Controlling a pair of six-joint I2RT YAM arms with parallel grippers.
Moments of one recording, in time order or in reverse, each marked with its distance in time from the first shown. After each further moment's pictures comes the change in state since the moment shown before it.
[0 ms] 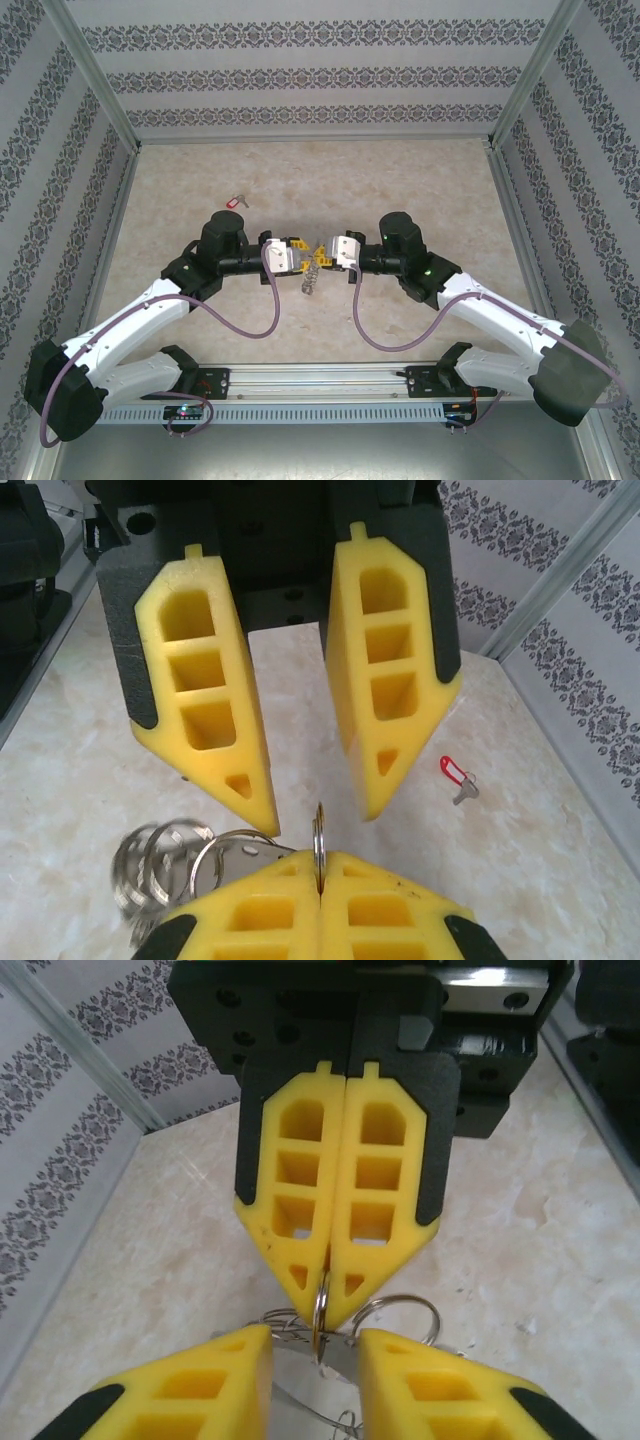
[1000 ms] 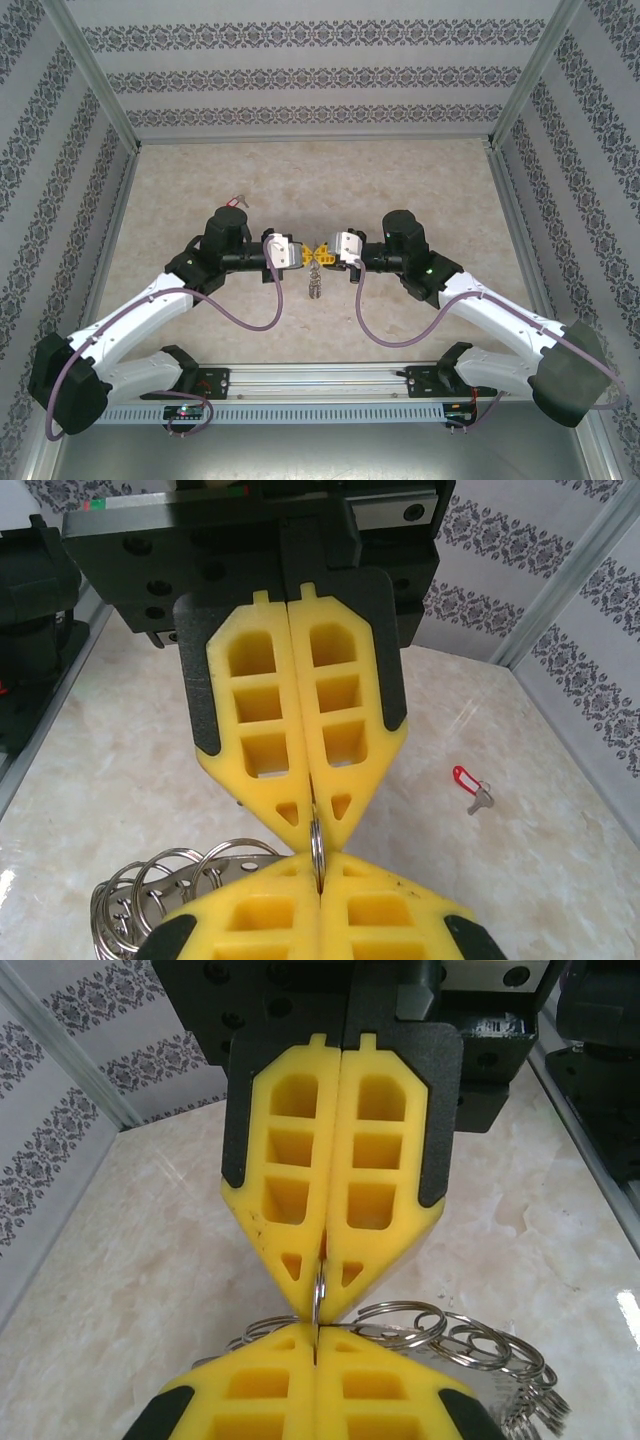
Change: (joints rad) left arm 0.009 0.050 0.027 -0.006 0.059 -0.031; right arm -0.018 -0.001 0.000 0.024 -0.060 0.058
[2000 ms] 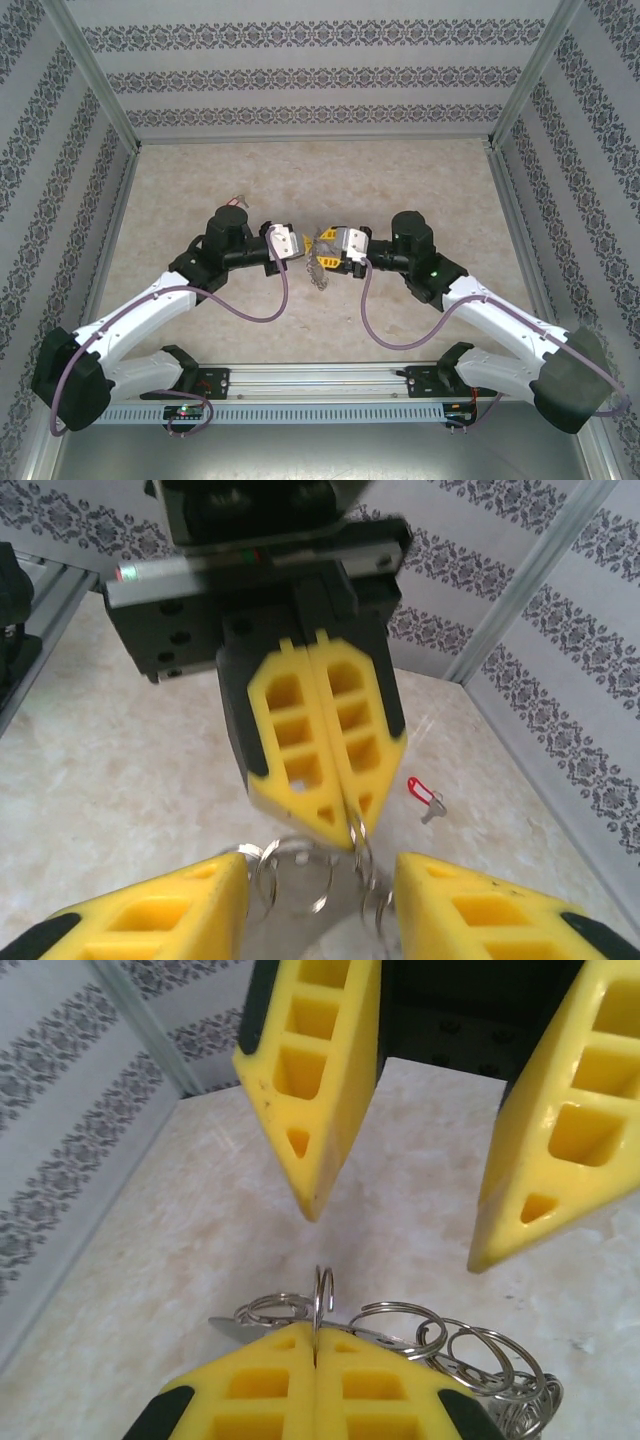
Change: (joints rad) left arm 0.012 0.008 -0.016 0.092 -0.153 -0.055; right arm -0.051 -0.034 -0.040 0.089 0.013 0.010
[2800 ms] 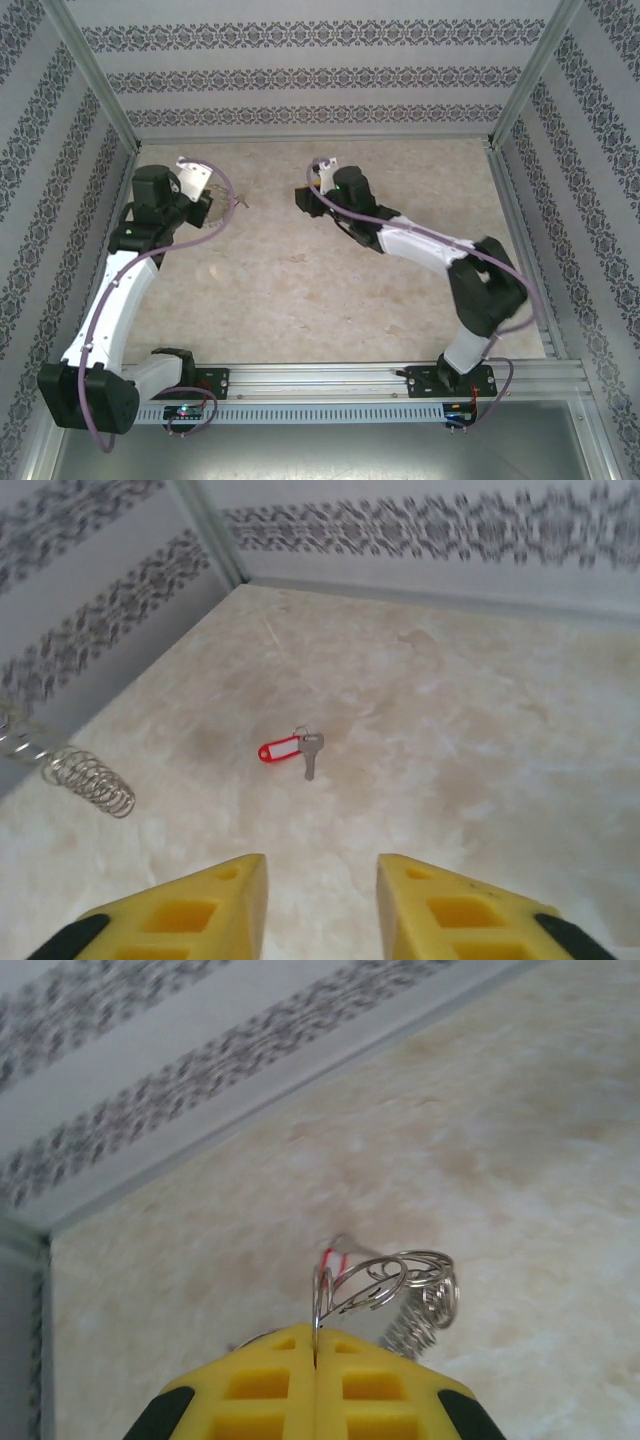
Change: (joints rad) left arm 0.548 0.010 0.291 -0.441 -0.405 -0.258; right arm 0.006 0.667 0.494 0.051 0.520 0.904
